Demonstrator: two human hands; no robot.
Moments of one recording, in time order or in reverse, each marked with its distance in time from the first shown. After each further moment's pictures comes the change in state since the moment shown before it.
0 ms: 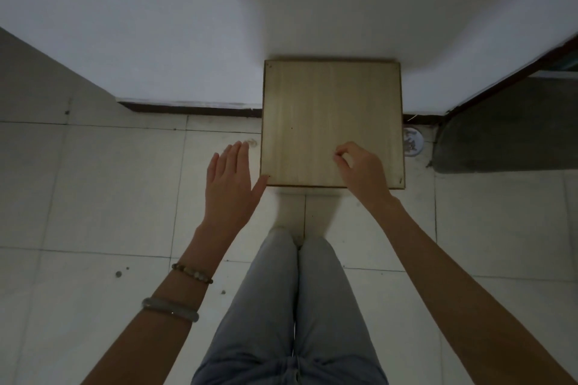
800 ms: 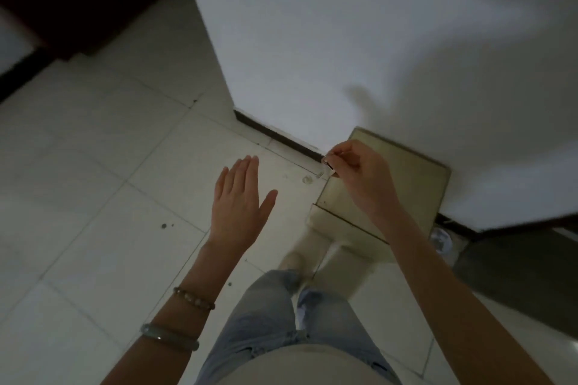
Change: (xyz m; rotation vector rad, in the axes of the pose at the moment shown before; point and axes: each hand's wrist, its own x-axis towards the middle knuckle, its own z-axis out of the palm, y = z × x) left_hand -0.182 -0.005 -0.193 -0.021 0.290 -0.396; right_hand -0.080 -0.293 -0.098 0.391 -0.310 -0.268
